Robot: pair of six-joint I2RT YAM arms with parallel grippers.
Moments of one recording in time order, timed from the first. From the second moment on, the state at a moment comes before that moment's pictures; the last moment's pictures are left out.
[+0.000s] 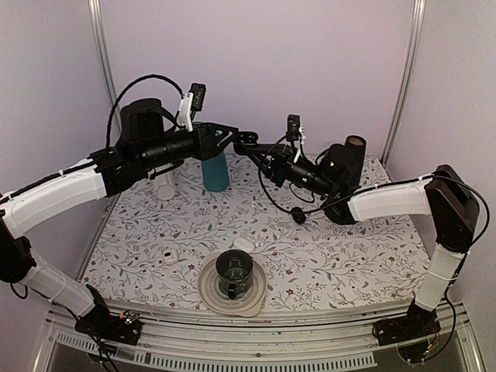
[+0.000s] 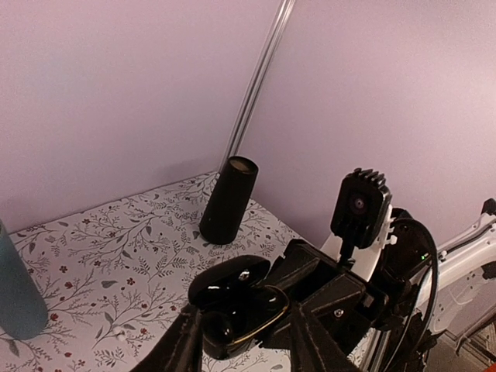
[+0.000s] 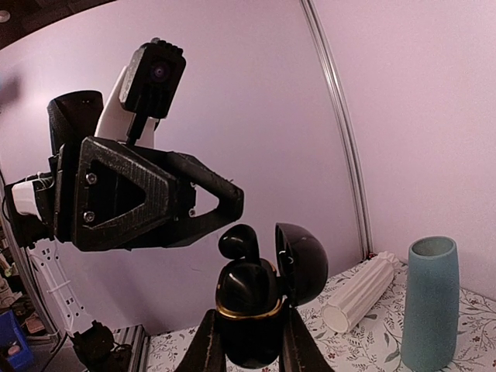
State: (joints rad) left arm -0.75 1.39 1.26 0.05 0.18 -0.34; right arm 0.77 1.80 1.09 1.08 -0.45 0.41
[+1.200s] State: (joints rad) left arm -0.71 1.42 1.33 -0.03 0.28 -0.52; right arm 0.77 1.80 1.09 1.05 -0.43 0.41
